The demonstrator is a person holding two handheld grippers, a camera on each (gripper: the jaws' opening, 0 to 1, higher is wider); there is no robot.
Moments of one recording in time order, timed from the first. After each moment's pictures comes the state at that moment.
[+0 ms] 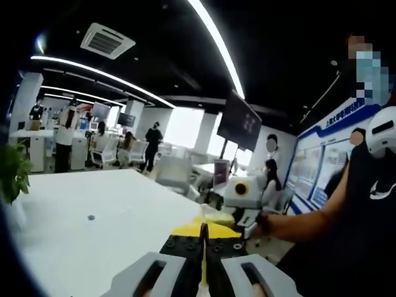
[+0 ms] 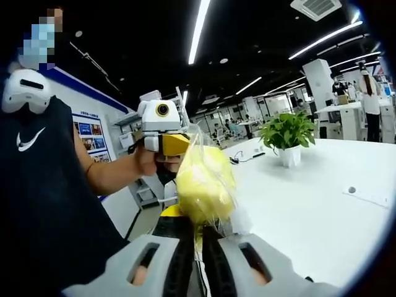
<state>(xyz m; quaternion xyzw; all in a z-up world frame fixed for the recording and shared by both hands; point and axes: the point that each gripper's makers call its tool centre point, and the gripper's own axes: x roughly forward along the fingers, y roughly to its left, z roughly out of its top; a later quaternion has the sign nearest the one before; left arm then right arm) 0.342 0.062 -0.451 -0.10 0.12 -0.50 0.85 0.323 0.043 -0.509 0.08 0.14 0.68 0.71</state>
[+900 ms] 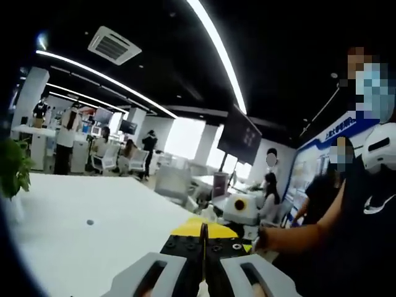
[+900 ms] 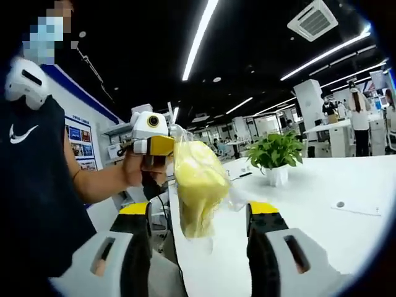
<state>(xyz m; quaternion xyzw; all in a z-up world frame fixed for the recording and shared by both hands) 0.339 0.073 -0.429 -0.14 0.09 -0.50 0.85 0.341 0.042 -0.493 0.10 0.06 0.64 0.76</state>
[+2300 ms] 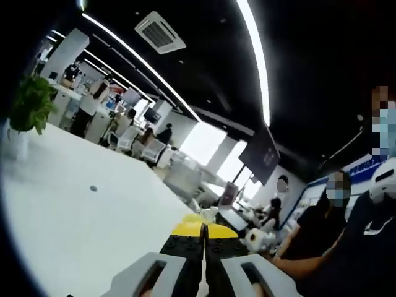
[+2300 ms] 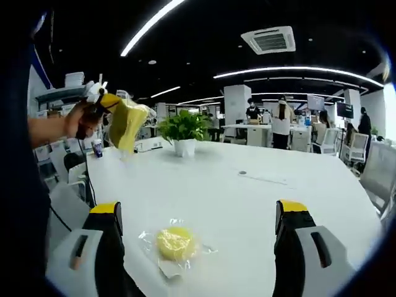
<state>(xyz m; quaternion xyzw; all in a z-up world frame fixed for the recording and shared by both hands) 0.365 0.097 -0.490 -0.27 0.14 -0.43 0.85 0.375 -0.121 -0.640 -0.04 0.12 0.37 0.92</state>
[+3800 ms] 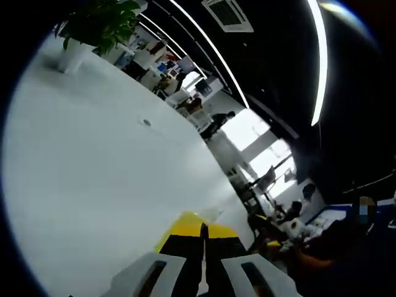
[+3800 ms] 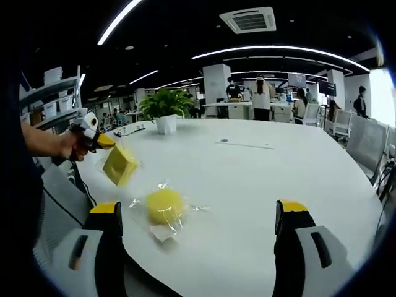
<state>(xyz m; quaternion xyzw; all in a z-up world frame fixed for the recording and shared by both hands) 0.373 0.140 -0.675 -0.34 0.29 -0.32 0.83 0.356 -0.155 -0.683 0.00 0.17 0.32 0.93</state>
